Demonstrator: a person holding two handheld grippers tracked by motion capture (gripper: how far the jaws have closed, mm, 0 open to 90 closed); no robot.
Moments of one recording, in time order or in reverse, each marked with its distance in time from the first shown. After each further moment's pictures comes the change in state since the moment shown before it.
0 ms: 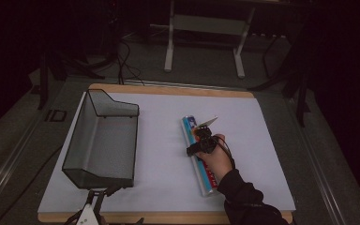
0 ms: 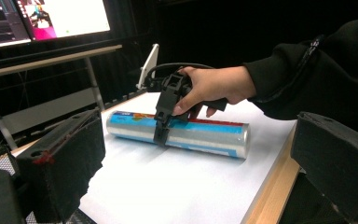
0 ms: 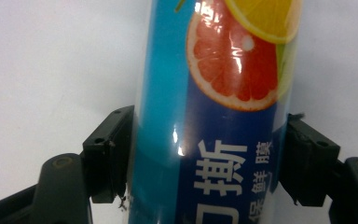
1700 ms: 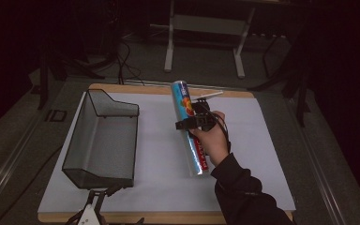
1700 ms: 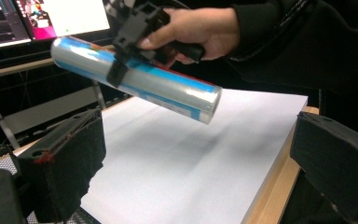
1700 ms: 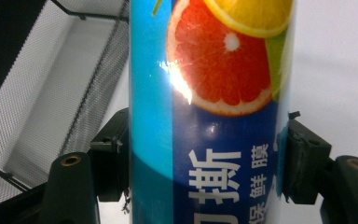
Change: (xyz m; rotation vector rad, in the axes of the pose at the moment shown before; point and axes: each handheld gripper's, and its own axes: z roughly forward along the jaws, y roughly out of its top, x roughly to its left) left arm 0.000 -0.001 0.001 0.012 0.002 0.015; right arm 0.043 0.041 -0.096 -0.271 0.164 0.004
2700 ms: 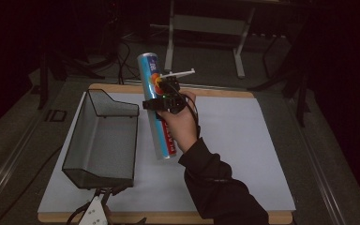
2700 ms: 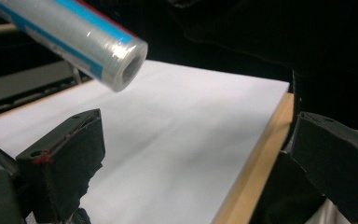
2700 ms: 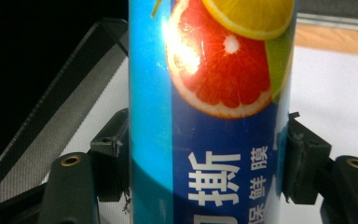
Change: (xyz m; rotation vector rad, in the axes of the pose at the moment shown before) left arm 0.008 -0.005 0.009 0.067 -0.067 -0.067; right arm 0.097 0.049 -0.009 -0.165 0.077 -0.076
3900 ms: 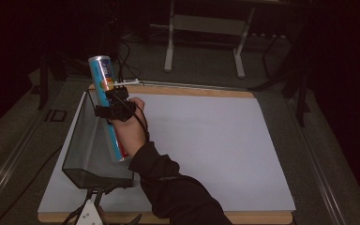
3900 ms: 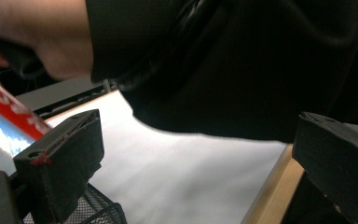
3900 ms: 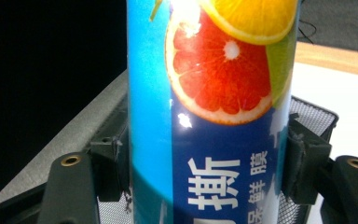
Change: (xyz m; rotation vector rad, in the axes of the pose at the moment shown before) left arm -0.001 -0.002 -0.007 -0.008 0.097 0.042; right arm 0.097 -0.010 0.088 -0.100 0.038 -0.091
